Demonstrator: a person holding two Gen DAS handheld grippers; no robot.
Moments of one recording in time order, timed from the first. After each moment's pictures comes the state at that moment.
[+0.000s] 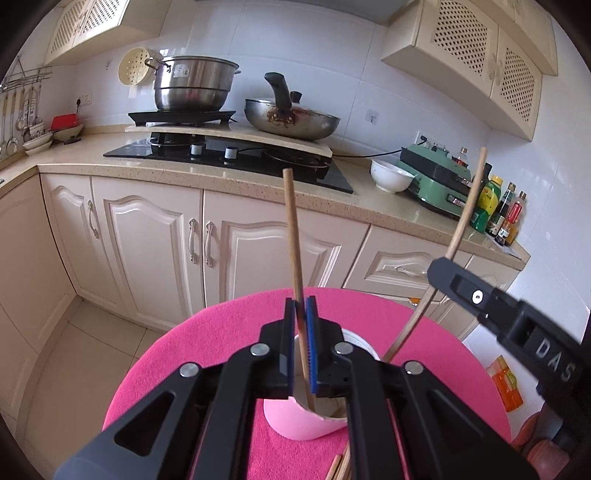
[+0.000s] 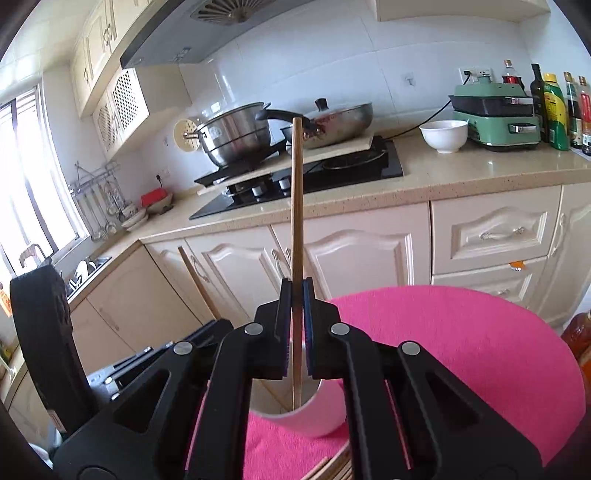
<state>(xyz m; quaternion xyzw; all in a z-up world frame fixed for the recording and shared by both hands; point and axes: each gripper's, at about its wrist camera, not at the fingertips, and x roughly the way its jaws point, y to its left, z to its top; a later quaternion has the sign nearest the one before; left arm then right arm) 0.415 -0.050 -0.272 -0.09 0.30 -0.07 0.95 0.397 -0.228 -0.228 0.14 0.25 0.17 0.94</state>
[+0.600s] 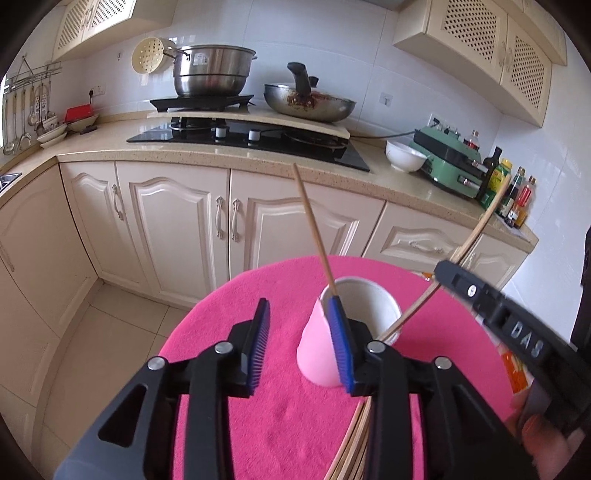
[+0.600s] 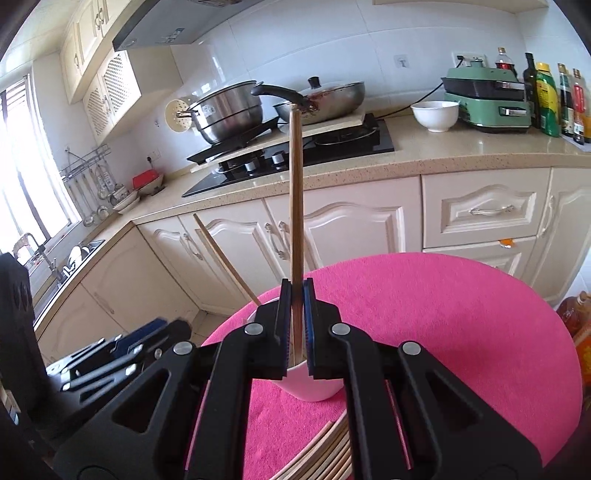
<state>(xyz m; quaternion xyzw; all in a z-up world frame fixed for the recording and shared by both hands) 0.371 -0.023 -0.262 -0.07 0.35 -0.05 0.93 0.376 -0.220 -0.234 0.13 0.29 0.15 0.94</state>
